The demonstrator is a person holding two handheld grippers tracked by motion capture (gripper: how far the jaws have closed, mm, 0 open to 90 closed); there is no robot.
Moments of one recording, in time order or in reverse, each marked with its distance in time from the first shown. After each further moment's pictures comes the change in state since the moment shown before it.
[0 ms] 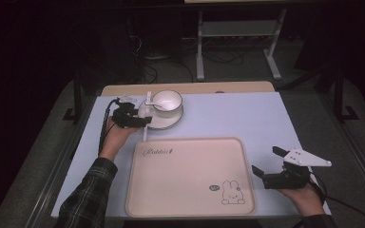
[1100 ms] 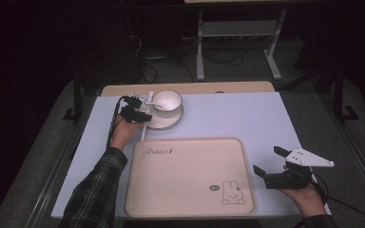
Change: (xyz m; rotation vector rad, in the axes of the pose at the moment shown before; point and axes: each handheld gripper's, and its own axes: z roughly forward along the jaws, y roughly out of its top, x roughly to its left) left arm 0.014 0.008 0.046 0.183 0.027 -0.064; right arm -0.003 0.000 -0.003 -0.010 0.004 0.003
